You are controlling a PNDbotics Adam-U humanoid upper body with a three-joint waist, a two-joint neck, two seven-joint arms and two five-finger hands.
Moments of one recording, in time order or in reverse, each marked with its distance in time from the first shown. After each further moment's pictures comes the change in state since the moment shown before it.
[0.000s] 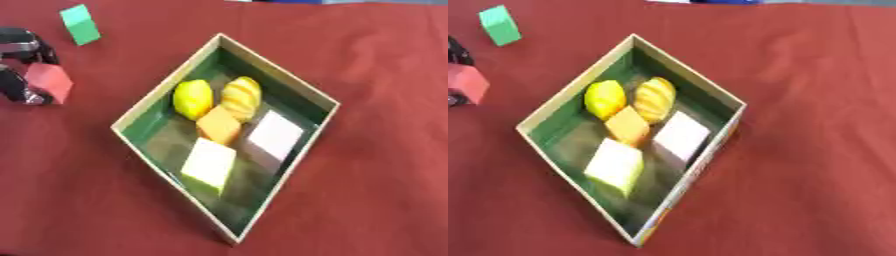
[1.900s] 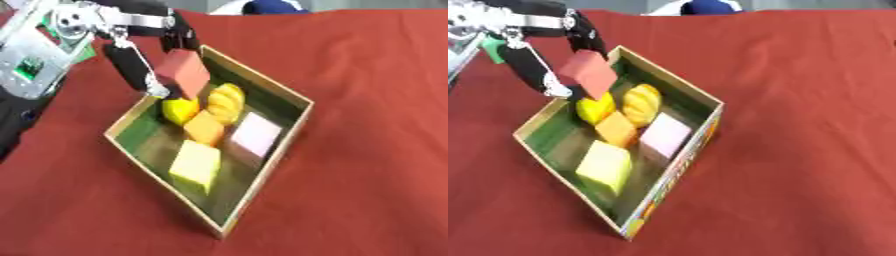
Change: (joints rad) left arm -0.182 -0.296 -0.206 -0.267 0.283 0.162 -0.135; right arm -0.001 0.001 -0.005 0.000 -0.026 0.011 0.012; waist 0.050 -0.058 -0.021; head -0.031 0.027
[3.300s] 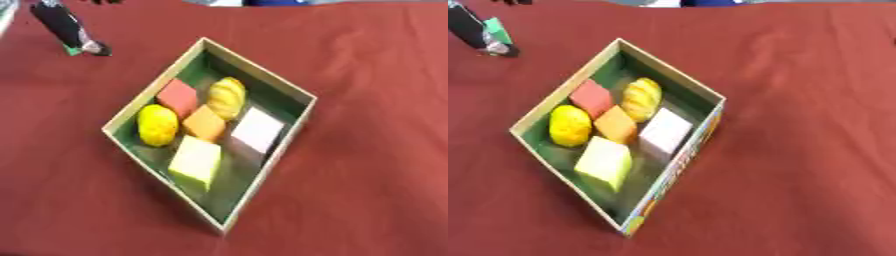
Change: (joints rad) left arm -0.011 0.154 0.207 0.256 -0.285 -0.007 0.168; right arm 0.002 0.007 0.000 0.000 0.009 -0.012 -0.006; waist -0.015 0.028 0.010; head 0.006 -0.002
